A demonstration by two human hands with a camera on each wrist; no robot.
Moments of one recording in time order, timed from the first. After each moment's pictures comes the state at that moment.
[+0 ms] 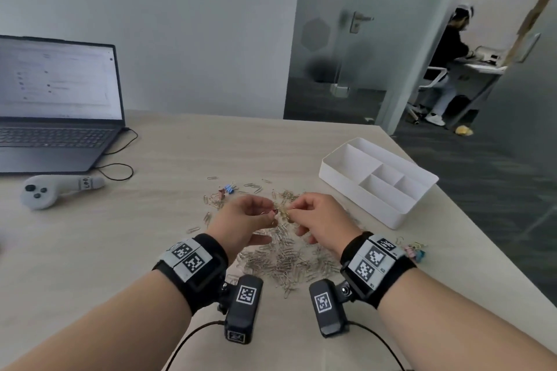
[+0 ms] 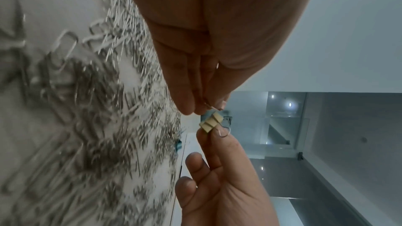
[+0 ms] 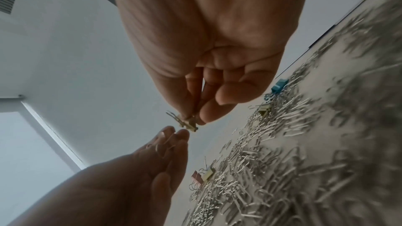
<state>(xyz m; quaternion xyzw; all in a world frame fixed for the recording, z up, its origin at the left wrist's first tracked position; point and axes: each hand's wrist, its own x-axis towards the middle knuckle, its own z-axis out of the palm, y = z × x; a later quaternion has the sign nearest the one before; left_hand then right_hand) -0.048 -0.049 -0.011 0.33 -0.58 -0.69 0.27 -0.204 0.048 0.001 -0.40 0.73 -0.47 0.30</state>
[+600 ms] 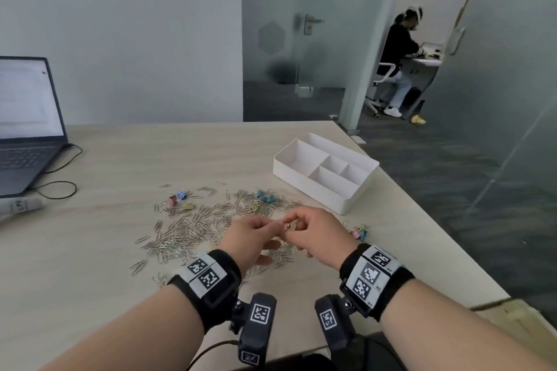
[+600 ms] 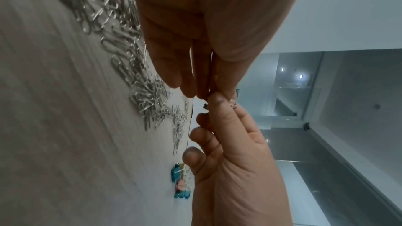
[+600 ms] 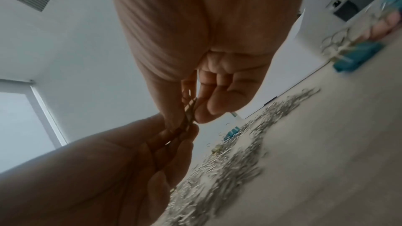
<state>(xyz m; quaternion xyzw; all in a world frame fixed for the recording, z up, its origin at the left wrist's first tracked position) -0.115 0.031 -0.021 0.33 -0.63 -0.68 0.19 -0.246 0.138 -0.005 -0.45 0.78 -0.39 0.21</state>
